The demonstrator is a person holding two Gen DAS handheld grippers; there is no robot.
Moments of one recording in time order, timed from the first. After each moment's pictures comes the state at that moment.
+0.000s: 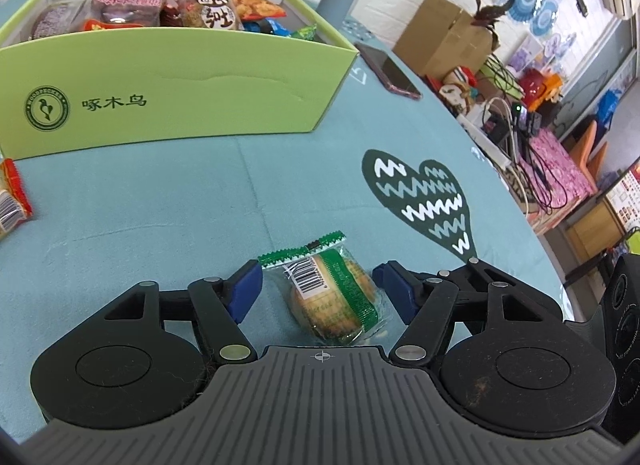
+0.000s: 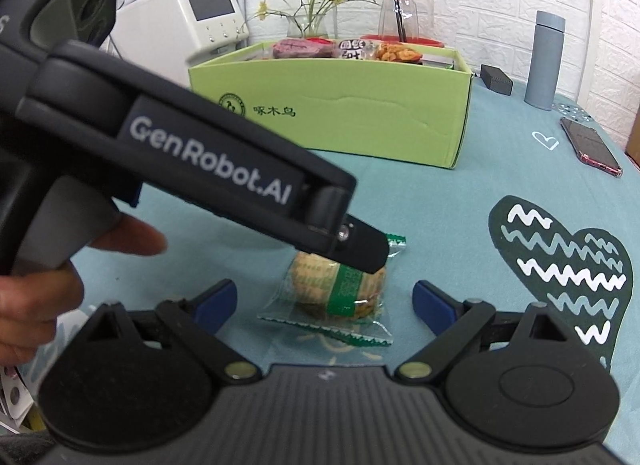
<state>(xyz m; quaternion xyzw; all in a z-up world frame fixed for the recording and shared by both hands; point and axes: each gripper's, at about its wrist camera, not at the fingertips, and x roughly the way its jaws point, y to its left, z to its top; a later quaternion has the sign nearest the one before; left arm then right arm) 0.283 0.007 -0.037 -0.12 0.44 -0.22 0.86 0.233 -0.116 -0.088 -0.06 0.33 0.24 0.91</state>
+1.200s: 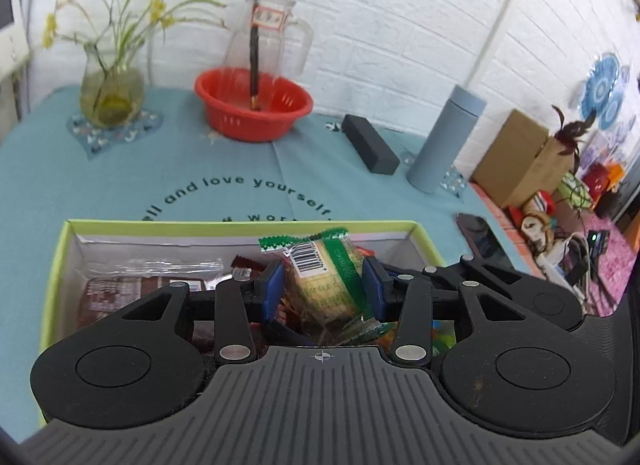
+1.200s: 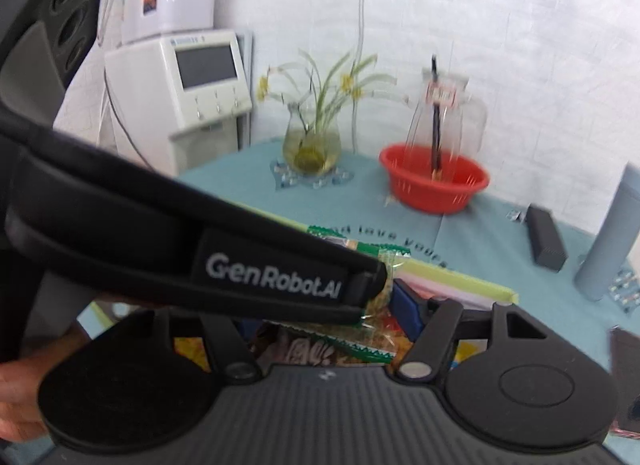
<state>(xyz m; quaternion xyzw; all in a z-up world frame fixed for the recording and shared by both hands) 0.477 0.079 0.025 -0.13 0.36 -0.12 0.92 0.451 -0.037 -0.013 -0.09 0.26 0.30 0.91</state>
